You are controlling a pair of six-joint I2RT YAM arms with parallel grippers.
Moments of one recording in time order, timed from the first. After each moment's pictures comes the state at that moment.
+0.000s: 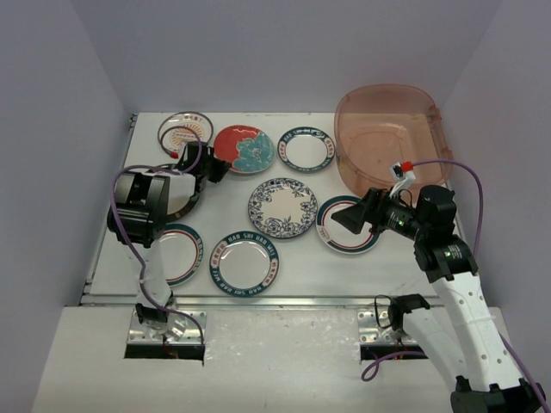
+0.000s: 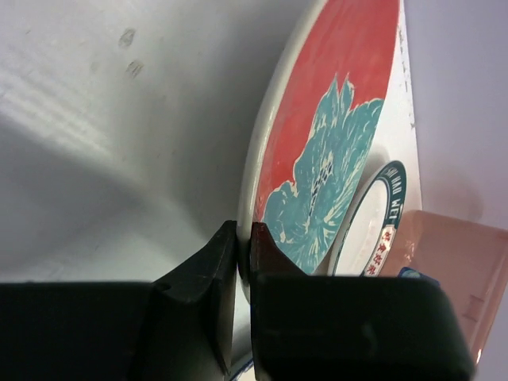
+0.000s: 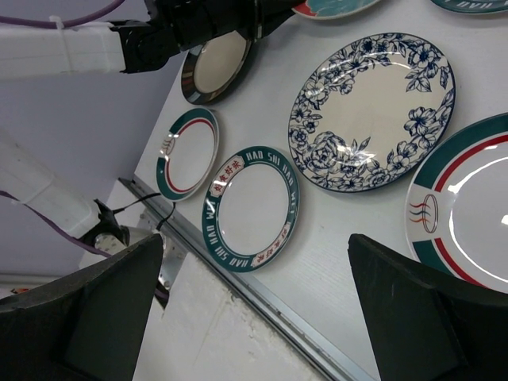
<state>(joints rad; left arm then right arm) -0.11 1.98 1.09 0.25 0.00 -1.20 0.16 0.68 0.71 -0.39 -0.63 0.49</state>
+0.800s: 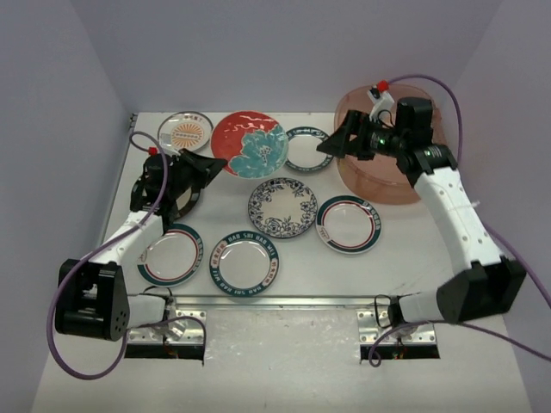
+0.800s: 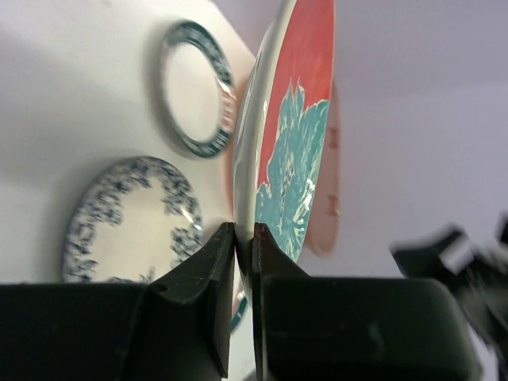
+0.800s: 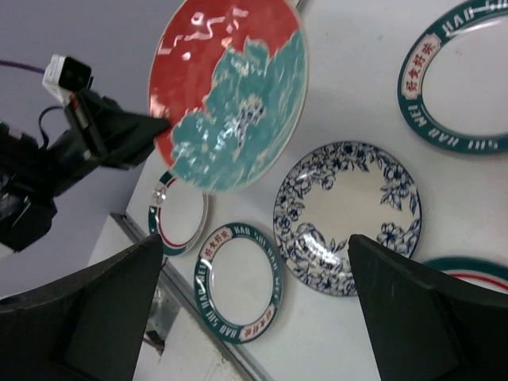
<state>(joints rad) -0.08 1.28 0.72 0.28 0.32 -1.14 0.16 1.32 1.30 -0.43 -0.64 0.41</state>
